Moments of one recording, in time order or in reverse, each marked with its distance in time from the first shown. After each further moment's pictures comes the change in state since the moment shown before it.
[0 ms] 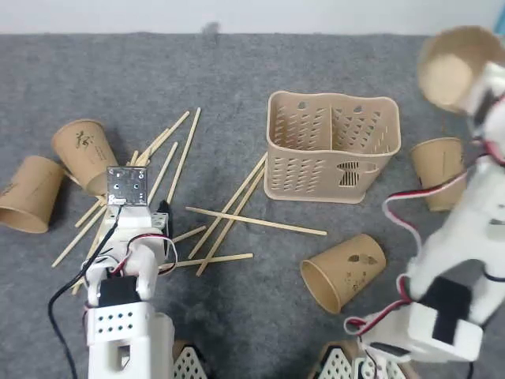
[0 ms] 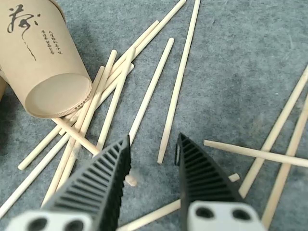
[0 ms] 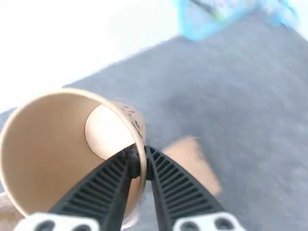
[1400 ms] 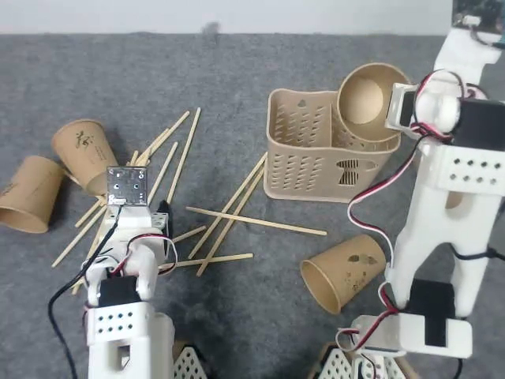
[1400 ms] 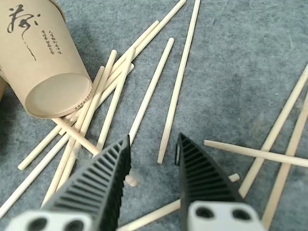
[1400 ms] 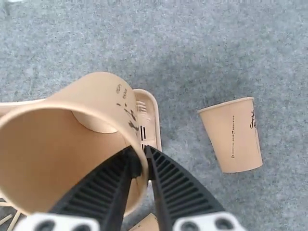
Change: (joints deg) left arm 0.0 0.0 0.0 0.0 0.0; right arm -10.4 -1.9 18.5 0.0 4.5
